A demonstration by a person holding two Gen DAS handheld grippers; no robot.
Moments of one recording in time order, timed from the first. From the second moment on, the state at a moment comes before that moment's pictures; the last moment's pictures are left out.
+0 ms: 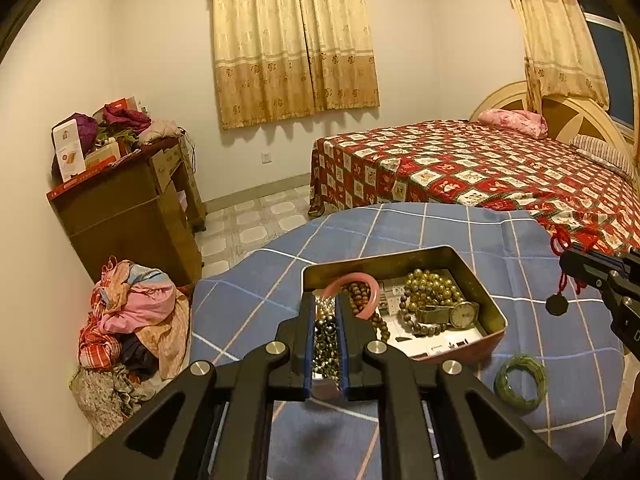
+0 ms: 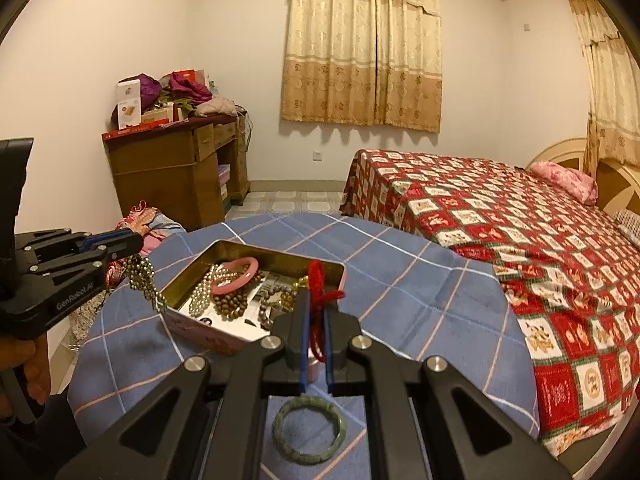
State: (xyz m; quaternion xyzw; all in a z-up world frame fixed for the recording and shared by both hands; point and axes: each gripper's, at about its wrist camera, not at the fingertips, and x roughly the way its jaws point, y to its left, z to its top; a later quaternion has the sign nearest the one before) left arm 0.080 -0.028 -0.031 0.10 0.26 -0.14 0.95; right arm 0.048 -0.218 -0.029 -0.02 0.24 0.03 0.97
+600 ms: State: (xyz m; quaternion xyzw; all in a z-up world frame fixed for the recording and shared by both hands) left arm 0.122 -0.037 -0.032 0.10 0.27 -0.14 0.95; right arm 0.085 -0.199 -0.023 -0.04 0.25 0.04 0.97
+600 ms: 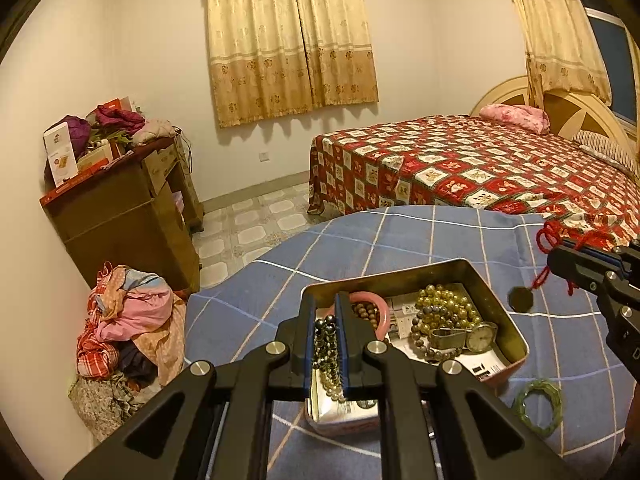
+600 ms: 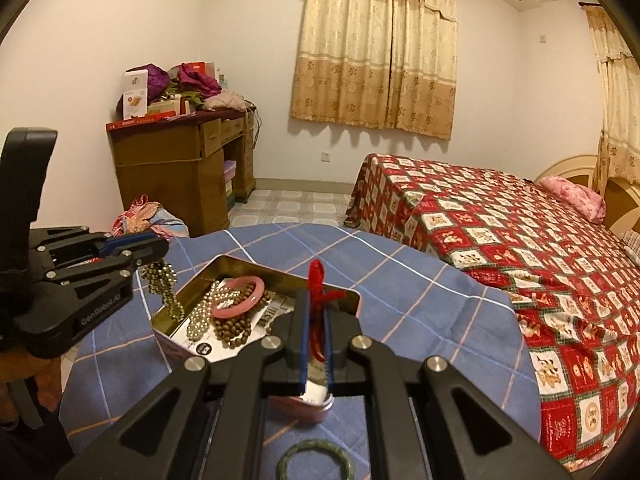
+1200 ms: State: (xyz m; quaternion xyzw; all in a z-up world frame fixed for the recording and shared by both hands) left arm 0.162 -0.057 -0.059 0.13 0.29 -0.12 0.94; right arm 0.137 -0.193 -0.044 -0.05 0.28 0.02 0.96
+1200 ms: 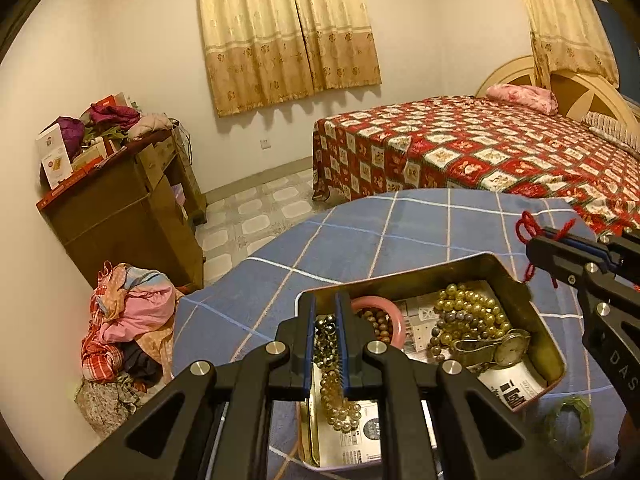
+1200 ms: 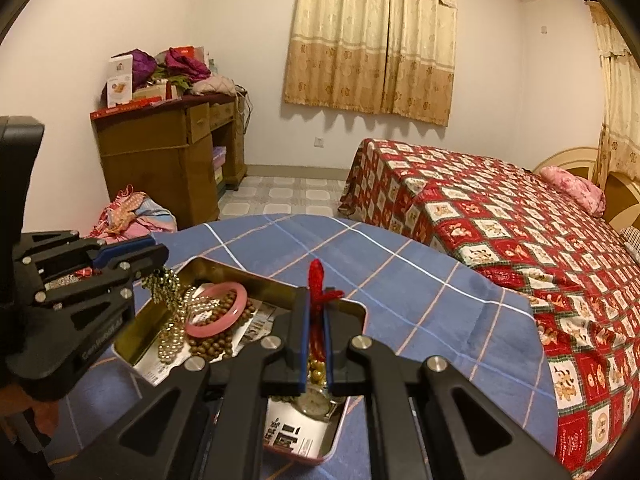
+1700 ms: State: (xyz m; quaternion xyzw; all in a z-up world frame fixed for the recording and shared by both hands) left arm 0.173 -0.057 -0.082 0.14 0.31 -0.12 0.93; right arm 0.156 -0.182 -0.071 -0.06 0.32 0.02 0.94
